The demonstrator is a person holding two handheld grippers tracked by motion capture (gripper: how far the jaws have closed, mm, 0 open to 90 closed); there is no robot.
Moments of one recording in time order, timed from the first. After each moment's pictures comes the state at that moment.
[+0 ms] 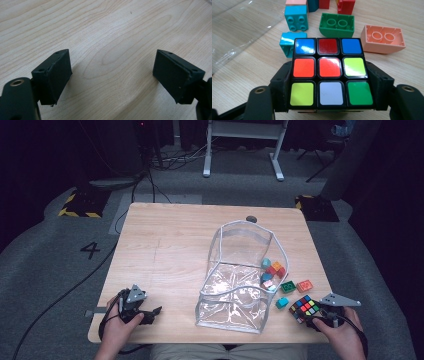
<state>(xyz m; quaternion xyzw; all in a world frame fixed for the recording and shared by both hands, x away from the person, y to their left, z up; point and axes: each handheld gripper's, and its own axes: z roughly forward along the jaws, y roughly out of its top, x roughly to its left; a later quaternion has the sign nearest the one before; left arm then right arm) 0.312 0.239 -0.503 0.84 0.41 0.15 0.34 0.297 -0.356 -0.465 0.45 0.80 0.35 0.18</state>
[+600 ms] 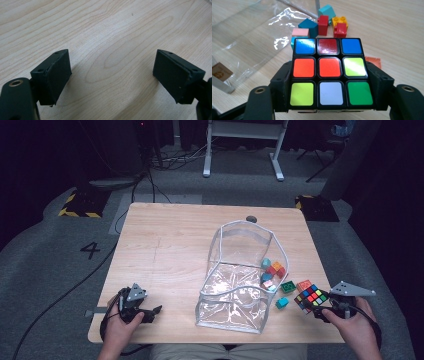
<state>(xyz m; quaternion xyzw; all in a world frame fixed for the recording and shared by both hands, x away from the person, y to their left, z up) 0.317 0.240 -0.503 0.84 0.40 0.15 0.34 0.306 -0.361 -0.416 0.44 0.80 0.37 0.20</state>
